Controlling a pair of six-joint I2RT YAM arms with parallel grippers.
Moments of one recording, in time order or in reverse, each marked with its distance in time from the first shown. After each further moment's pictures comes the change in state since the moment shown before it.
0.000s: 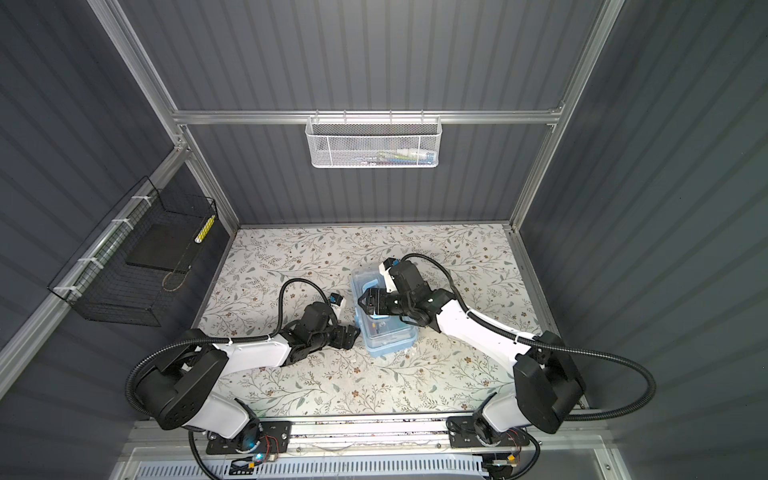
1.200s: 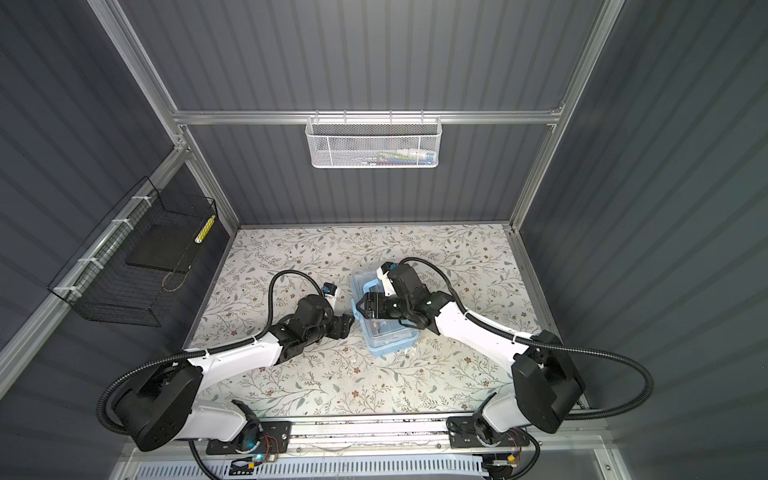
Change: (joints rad) left arm 0.001 -0.137 0.047 -0.105 -0.093 0.003; right arm 0.009 0.004 -0.020 0.008 -0.025 0.004
